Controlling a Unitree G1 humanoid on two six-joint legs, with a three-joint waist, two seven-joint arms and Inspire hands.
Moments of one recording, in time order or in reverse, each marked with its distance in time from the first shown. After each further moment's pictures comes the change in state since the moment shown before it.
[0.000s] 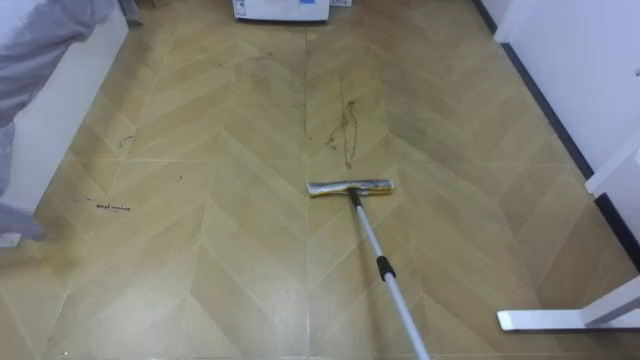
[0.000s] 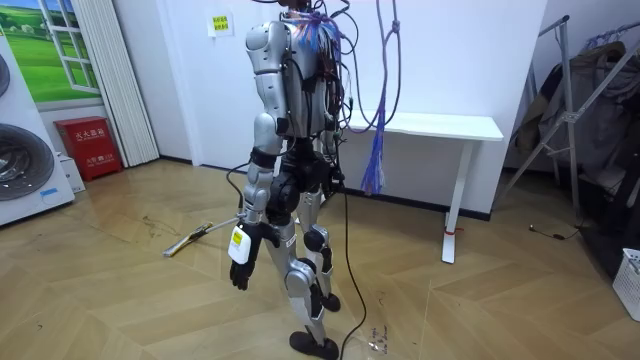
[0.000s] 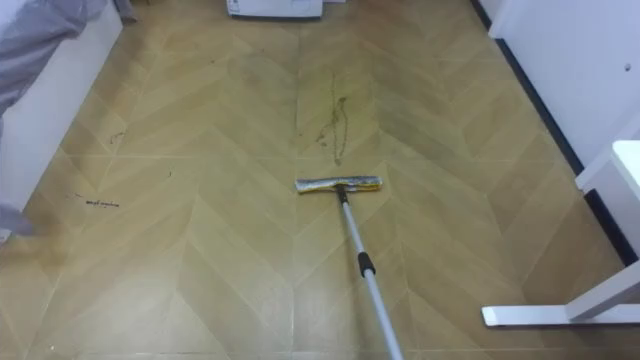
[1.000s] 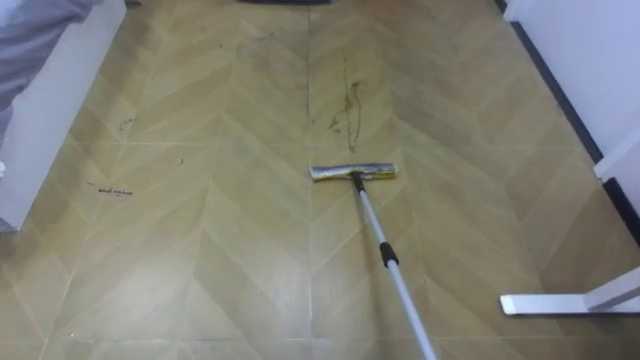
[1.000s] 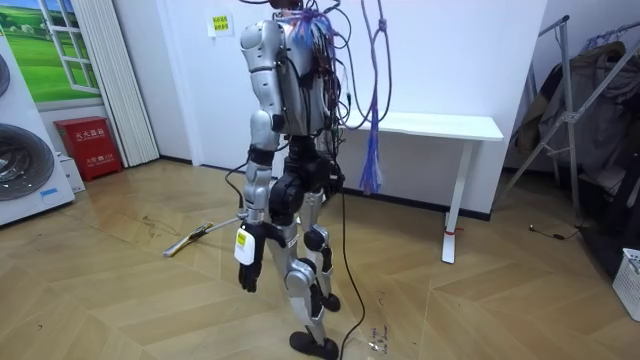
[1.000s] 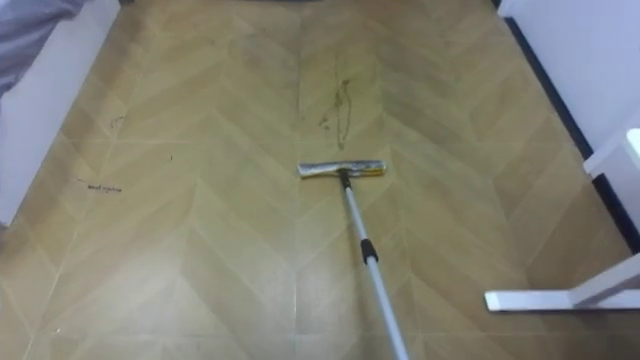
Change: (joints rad) left arm -0.077 0.004 0.002 0.044 0.000 0.048 -0.052; right arm -0.065 -0.005 0.007 0.026 0.043 0.010 -0.017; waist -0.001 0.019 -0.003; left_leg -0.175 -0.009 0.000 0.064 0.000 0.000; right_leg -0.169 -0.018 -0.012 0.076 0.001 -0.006
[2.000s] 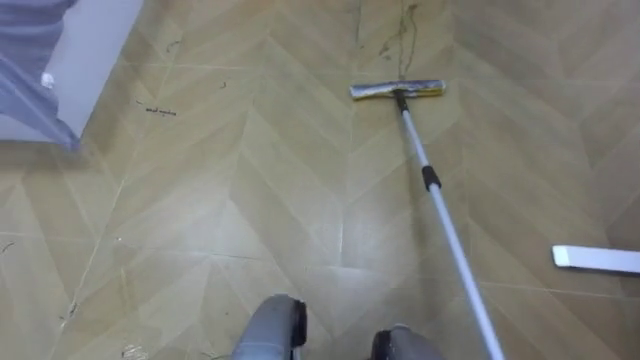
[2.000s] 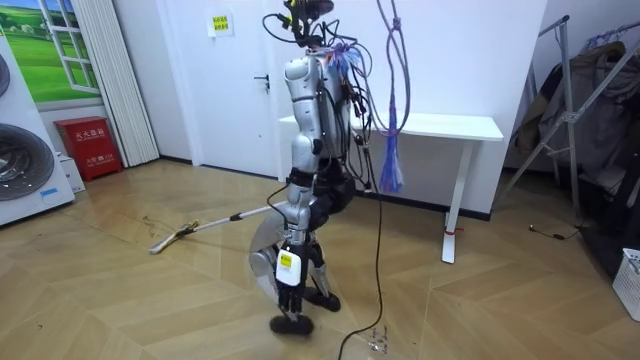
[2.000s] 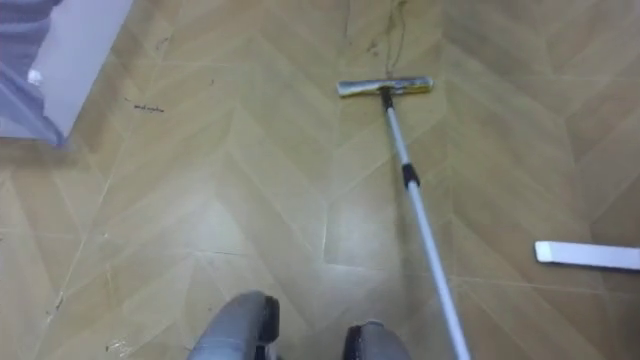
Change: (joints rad) left arm -0.069 0.004 -0.176 0.026 -0.174 -0.043 0.041; right arm -0.328 -0.107 0.080 0.102 0.293 0.001 -0.098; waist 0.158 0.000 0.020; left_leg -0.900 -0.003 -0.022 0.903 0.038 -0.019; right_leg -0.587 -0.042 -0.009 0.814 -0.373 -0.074
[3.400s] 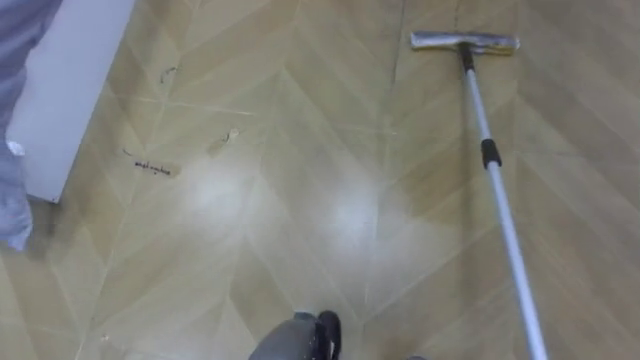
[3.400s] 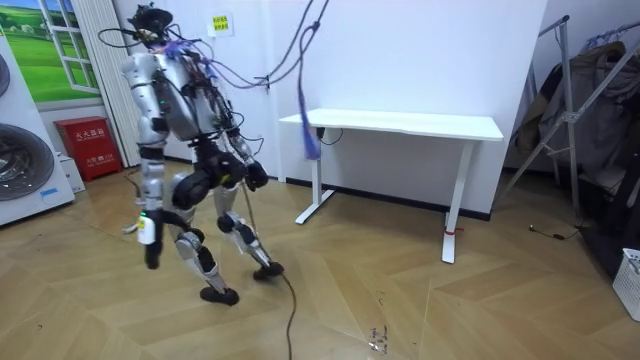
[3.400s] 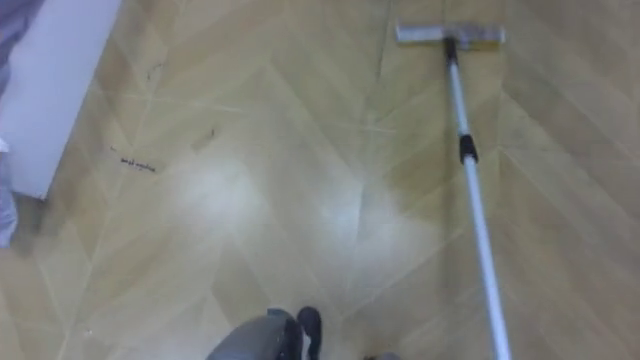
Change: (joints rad) left arm -0.034 -0.006 0.028 -0.112 -0.006 -0.010 -0.011; right arm 0.255 -0.095 -0.001 0.052 0.148 -0.003 0.056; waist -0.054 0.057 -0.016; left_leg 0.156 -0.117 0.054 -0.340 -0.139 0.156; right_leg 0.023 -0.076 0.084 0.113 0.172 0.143
